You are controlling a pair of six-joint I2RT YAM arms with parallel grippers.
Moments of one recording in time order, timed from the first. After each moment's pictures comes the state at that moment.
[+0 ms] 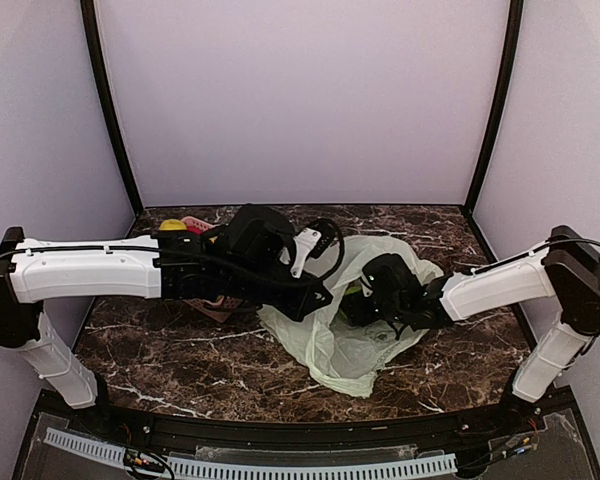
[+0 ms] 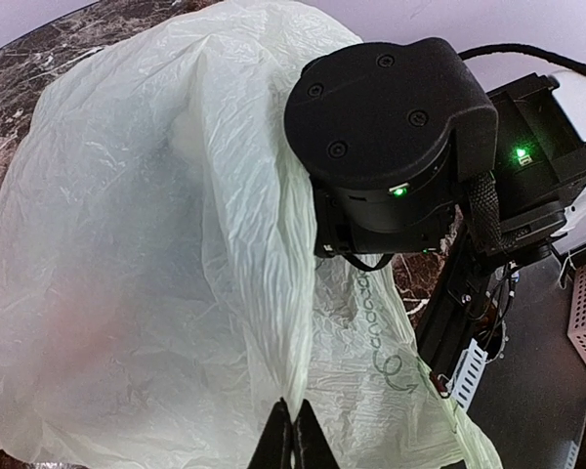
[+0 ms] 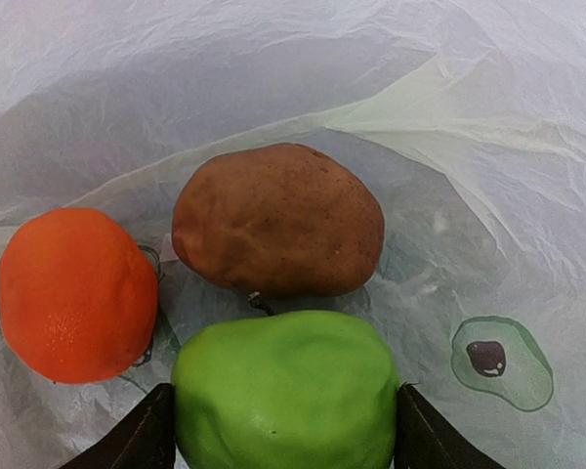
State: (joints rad) left arm -1.15 1.58 1.32 -0.38 0.03 -0.43; right arm 0.89 1.63 0.77 0.11 0.30 0.29
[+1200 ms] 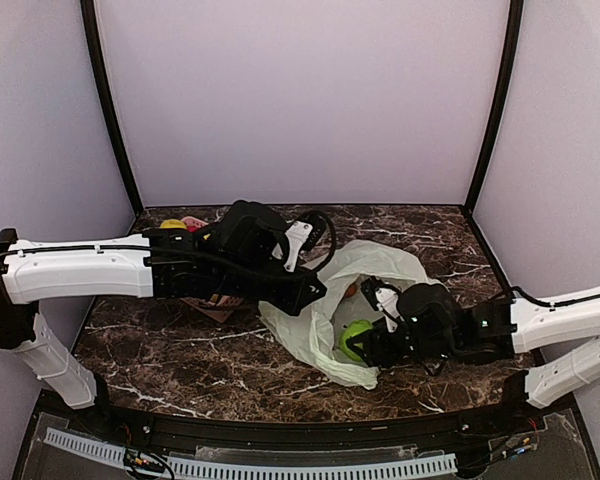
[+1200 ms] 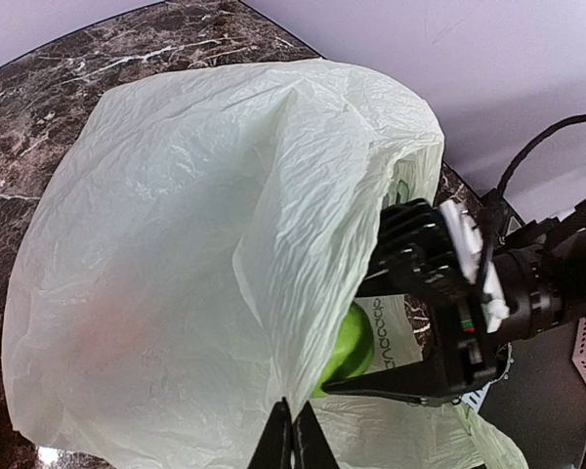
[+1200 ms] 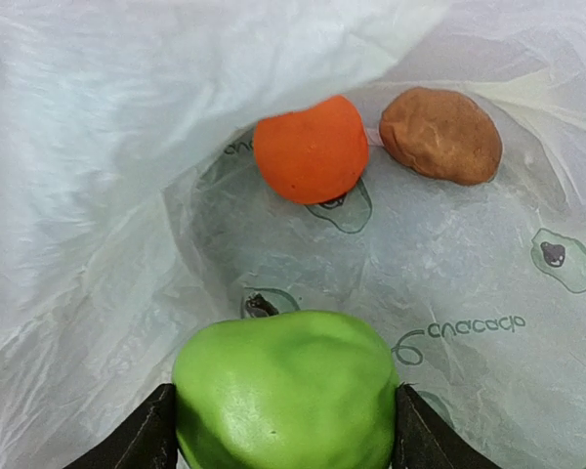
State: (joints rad) left arm -1.15 1.55 1.31 -0.39 -0.05 -0.46; right arm 1.16 1.19 0.61 -0.14 0.26 0.41
